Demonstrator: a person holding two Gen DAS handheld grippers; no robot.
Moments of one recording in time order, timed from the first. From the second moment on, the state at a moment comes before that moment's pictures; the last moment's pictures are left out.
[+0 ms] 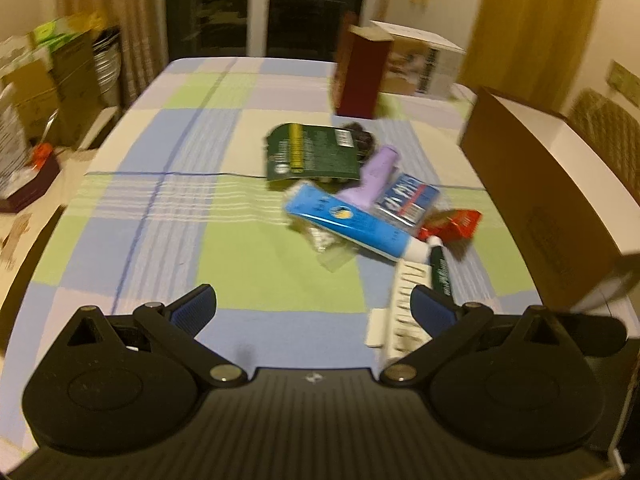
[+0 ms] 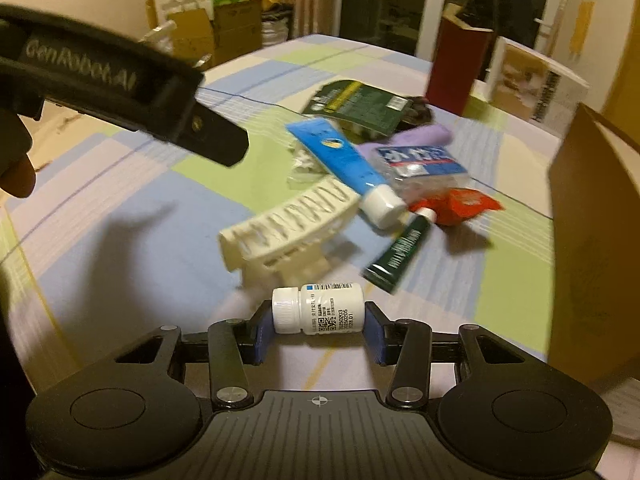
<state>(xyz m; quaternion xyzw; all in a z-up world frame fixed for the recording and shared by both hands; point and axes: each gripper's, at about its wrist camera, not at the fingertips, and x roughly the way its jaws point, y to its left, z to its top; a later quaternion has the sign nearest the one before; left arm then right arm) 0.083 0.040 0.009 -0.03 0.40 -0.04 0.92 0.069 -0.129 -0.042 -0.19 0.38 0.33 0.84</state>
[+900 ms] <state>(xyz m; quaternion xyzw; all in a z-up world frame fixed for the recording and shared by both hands) 0.111 -0.026 -0.026 0.08 0.45 -0.13 0.88 0.073 -0.158 -0.031 -0.15 0.40 0.28 0.86</state>
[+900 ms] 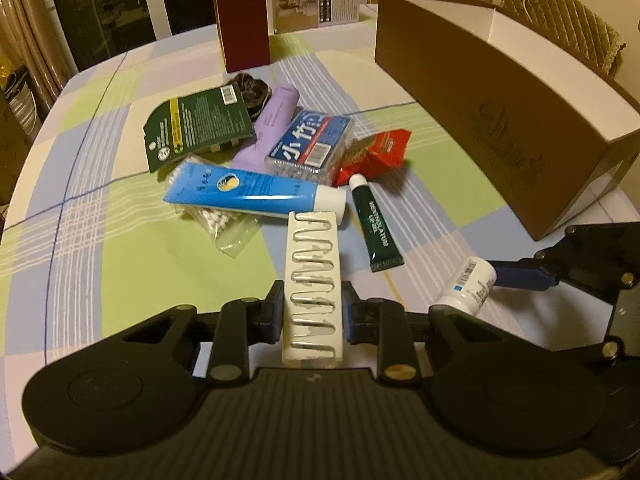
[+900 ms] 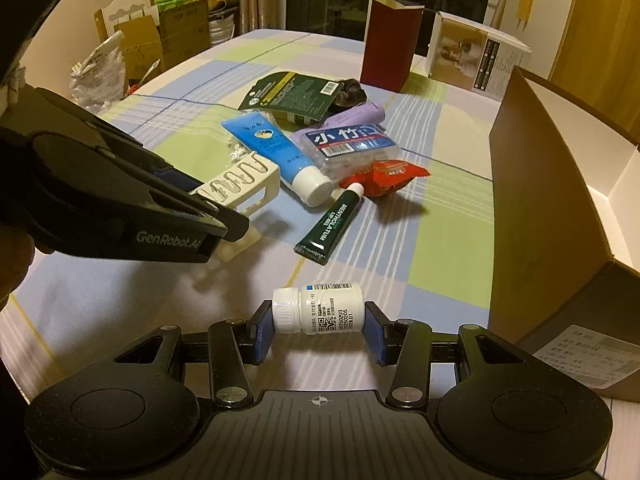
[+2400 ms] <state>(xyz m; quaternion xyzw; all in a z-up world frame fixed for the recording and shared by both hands) 0.129 -0.114 0.106 0.08 0.35 -0.22 0.91 0.103 -0.280 0.087 -0.12 0.27 0.11 0.95</state>
